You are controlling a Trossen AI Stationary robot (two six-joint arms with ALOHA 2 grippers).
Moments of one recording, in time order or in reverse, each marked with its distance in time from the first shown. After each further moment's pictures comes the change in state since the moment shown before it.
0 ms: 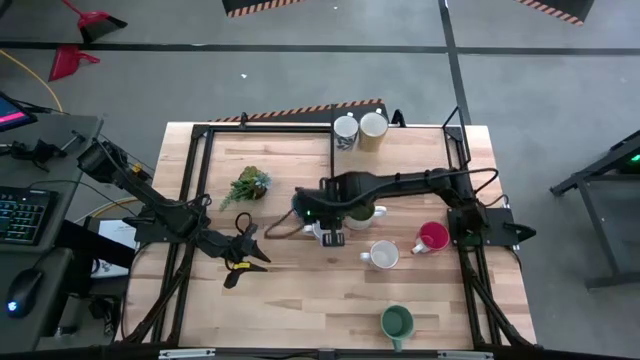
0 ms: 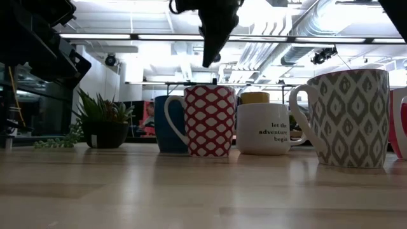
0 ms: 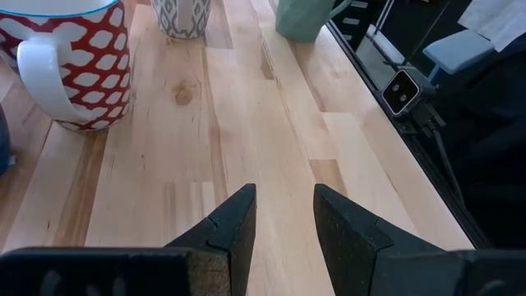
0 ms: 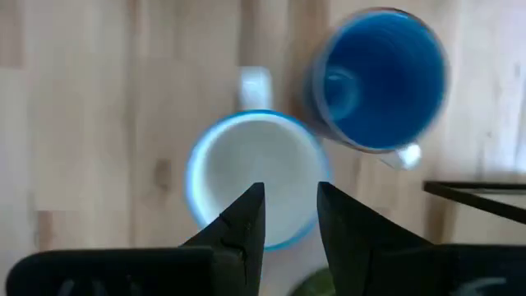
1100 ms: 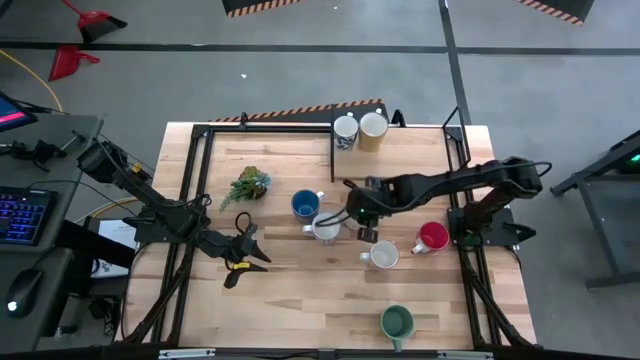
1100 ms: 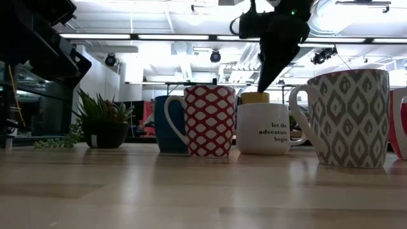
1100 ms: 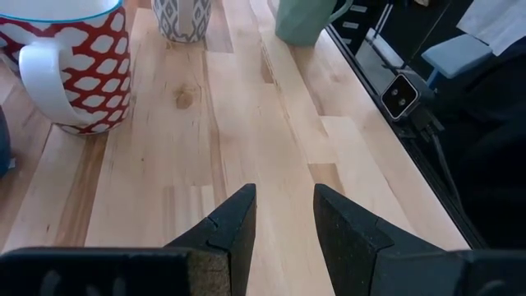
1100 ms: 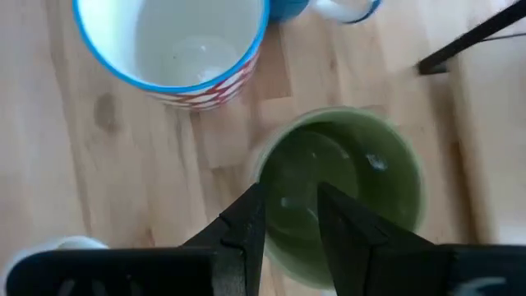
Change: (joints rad) left arm 0.000 0.000 0.000 0.010 -0.003 -0.002; right arm -0.024 -0.517 -0.874 0.482 0.053 0.185
